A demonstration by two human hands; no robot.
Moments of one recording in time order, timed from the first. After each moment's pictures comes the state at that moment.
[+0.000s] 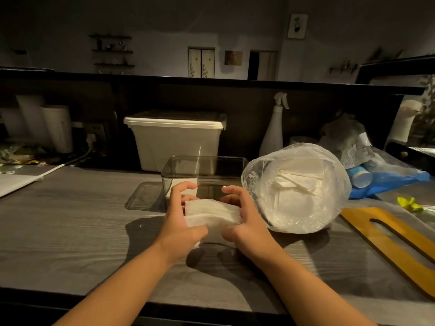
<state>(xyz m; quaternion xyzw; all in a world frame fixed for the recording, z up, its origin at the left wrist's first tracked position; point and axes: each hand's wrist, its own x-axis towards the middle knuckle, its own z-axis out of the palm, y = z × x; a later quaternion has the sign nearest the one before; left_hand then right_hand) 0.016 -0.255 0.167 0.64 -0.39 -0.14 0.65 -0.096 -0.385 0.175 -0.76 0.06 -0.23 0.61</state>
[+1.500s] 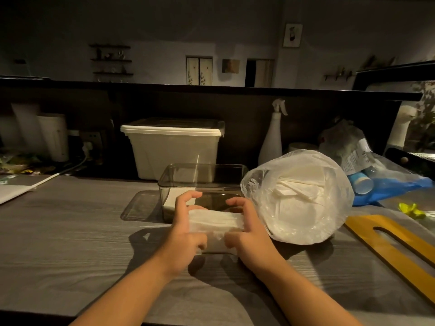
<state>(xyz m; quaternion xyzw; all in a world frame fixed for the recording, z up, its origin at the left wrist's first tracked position) 0.019 -0.265 0.165 0.62 -0.39 -0.18 0.66 -0.090 -0.391 0.170 -0.75 0.10 -0.25 0.60</state>
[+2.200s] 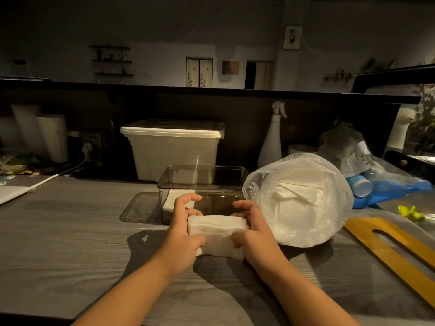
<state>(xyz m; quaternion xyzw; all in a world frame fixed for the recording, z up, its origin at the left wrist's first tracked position) 0.020 -0.266 0.164 0.64 -0.38 -0.16 0.65 -0.092 -0.397 0.169 -0.73 0.13 -0.25 0.63</state>
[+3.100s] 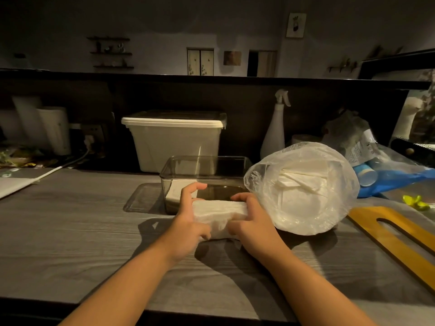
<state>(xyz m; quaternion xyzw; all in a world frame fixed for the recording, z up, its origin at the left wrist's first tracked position) 0.019 -0.264 0.171 0.66 -0.39 -0.19 0.61 -0.089 -0.396 0.170 -0.78 0.18 -0.22 0.56</state>
